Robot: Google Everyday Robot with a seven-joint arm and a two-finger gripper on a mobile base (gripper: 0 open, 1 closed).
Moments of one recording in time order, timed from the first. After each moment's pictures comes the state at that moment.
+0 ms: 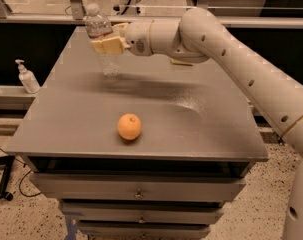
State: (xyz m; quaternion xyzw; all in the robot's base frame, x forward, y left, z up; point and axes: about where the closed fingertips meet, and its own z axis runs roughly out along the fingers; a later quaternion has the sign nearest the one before) arm 0.688 0.120 0.949 -0.46 0.59 0.38 0.54
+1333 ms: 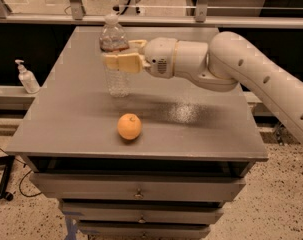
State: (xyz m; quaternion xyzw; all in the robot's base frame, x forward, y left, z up) arm 0.597 0.078 0.953 -0.41 0.59 0.45 0.53
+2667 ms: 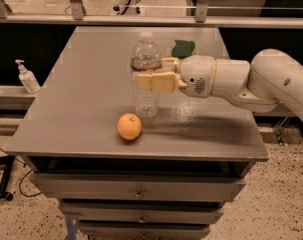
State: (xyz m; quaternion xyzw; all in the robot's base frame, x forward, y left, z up) arm 0.543 0.003 0.939 -0.40 0.60 0.46 0.51
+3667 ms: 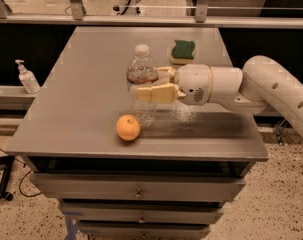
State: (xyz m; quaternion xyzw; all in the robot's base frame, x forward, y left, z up) arm 0.523 0.013 0.920 -0.45 0.55 0.51 0.49
